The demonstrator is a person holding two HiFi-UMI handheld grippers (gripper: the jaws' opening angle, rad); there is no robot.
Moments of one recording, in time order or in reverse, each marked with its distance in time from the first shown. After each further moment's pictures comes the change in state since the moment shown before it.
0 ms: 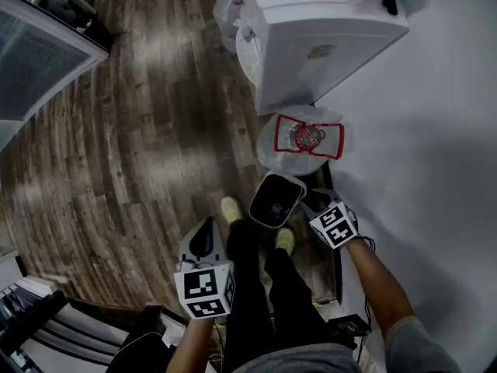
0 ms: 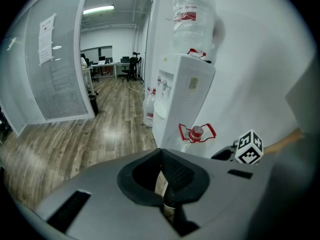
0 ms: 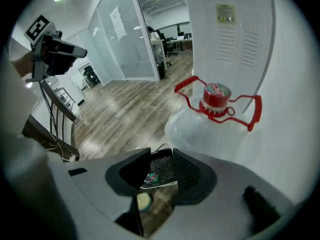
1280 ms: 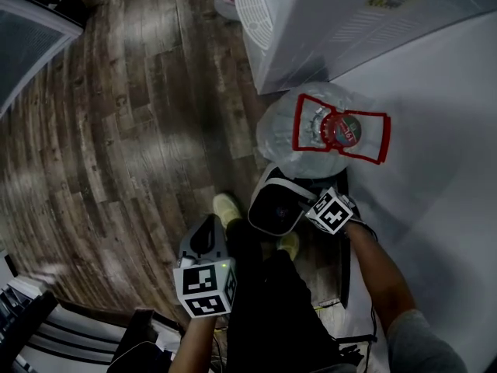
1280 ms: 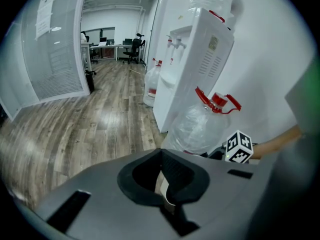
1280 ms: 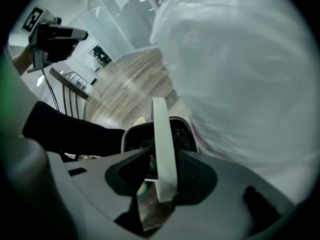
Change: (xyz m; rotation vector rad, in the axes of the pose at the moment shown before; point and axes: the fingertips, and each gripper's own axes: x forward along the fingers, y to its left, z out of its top) left arm 0.156 0.029 -0.121 -0.067 0.127 -0.028; right arm 0.187 -0.012 -0.108 -0.091 0.283 0.192
